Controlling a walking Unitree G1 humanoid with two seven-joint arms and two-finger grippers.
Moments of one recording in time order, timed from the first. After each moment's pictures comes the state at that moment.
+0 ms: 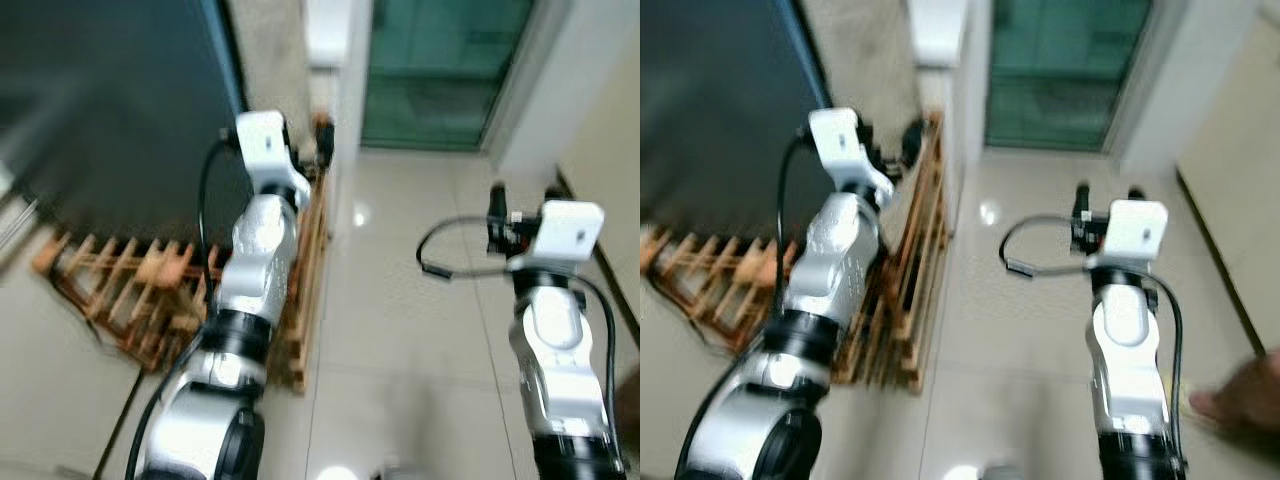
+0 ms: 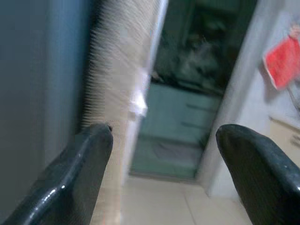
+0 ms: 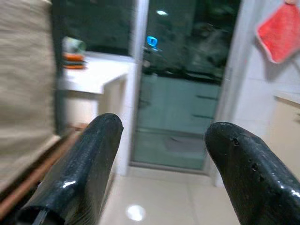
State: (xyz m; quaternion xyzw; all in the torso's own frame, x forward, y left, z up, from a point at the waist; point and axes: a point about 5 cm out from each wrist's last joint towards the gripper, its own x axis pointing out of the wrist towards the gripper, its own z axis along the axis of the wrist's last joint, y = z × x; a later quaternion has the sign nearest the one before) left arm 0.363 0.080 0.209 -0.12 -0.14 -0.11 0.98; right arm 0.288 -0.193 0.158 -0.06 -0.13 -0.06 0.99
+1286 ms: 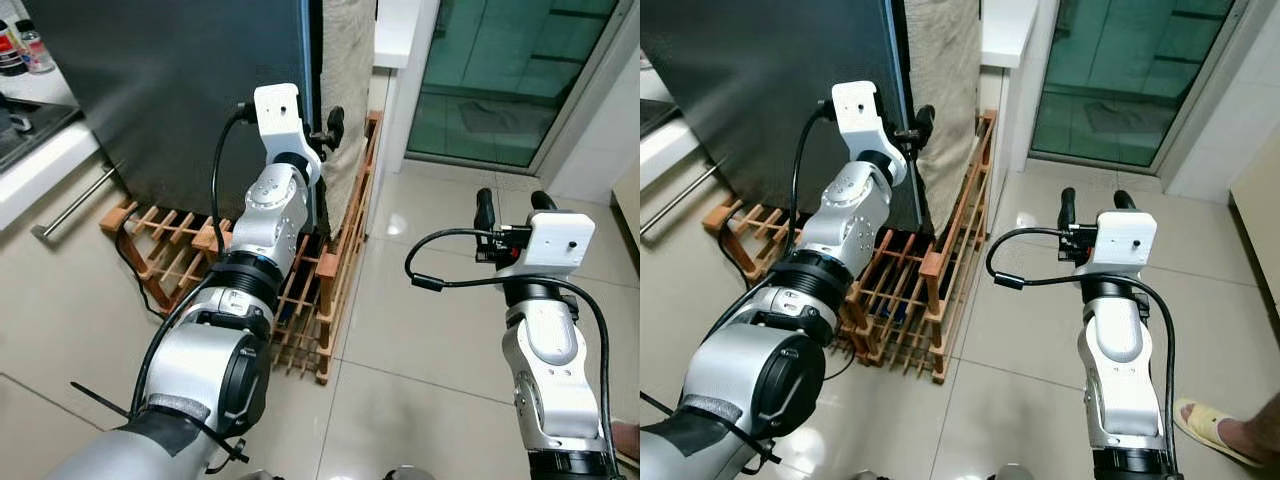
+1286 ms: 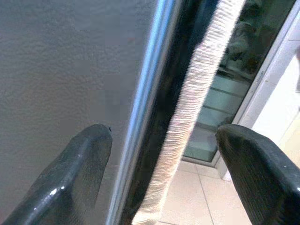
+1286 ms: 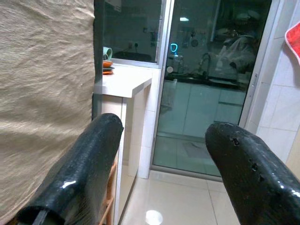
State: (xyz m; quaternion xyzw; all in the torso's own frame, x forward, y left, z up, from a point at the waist) left arm 0.402 0.058 0.217 -0.14 -0.05 -0.12 0.98; right arm 0.274 -0.191 0.157 -0.06 -0.13 -0.06 0.99
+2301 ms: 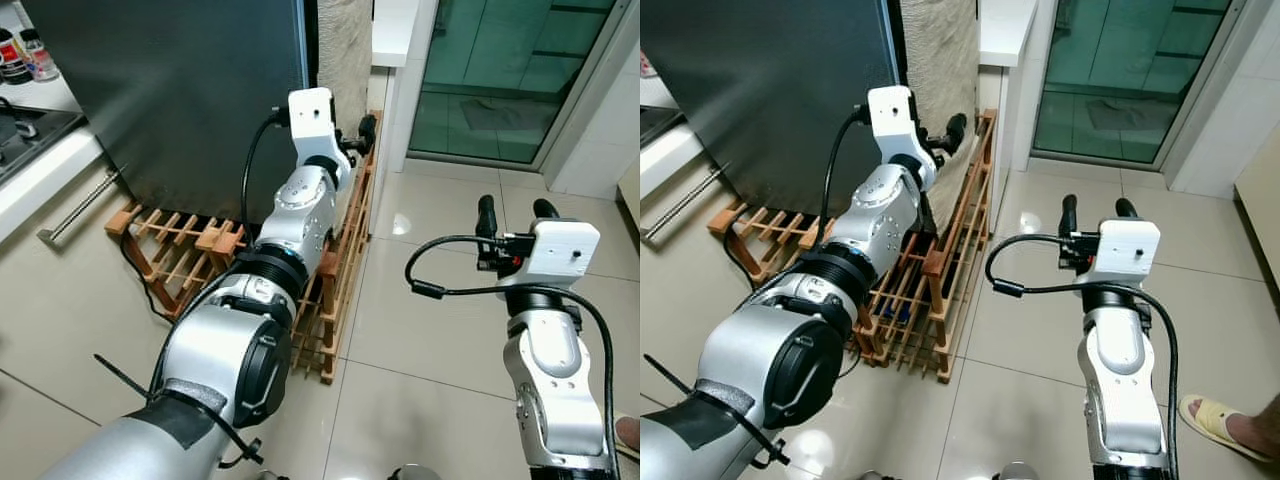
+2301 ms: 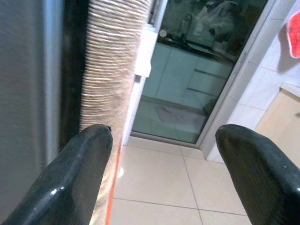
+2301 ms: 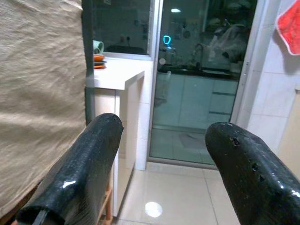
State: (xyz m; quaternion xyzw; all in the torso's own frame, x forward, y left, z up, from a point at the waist) left arm 0.400 0.028 0.210 -0.14 -0.02 -0.14 0.98; right arm 0.261 -0.191 0.155 -0.05 -0.12 -0.07 0.99
